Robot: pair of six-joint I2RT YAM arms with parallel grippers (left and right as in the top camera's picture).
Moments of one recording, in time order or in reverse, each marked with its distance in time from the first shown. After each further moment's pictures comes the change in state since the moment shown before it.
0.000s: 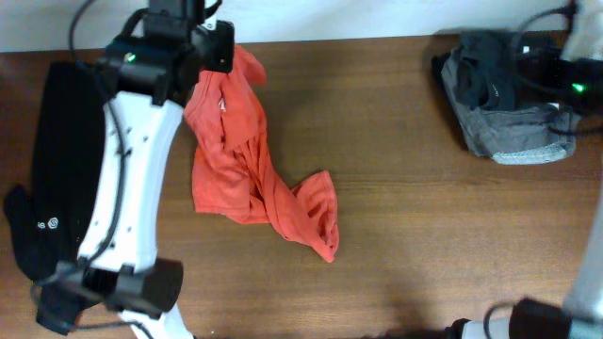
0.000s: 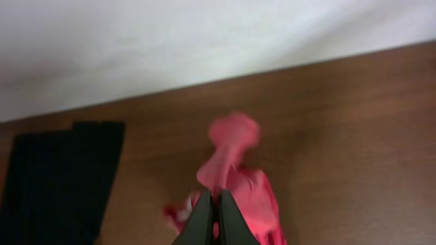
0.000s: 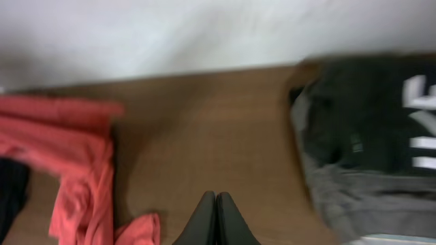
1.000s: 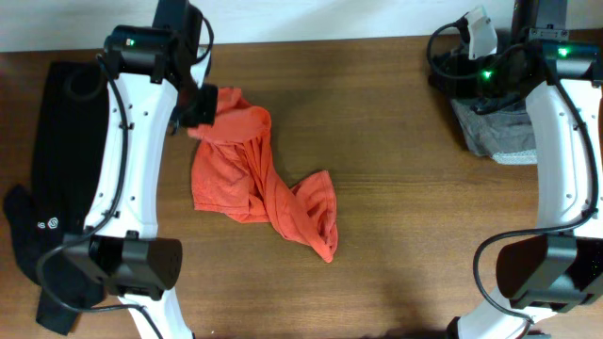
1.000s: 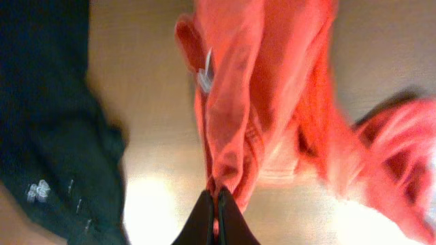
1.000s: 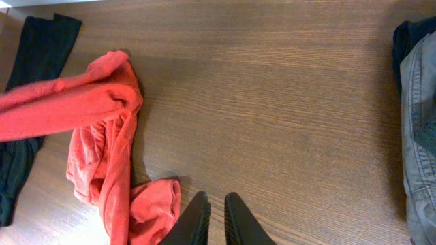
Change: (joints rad) left arm 0.083 0.087 0.000 -0.549 0.022 -0.040; right arm 0.181 0.229 -0.001 -0.024 -0.006 -0.026
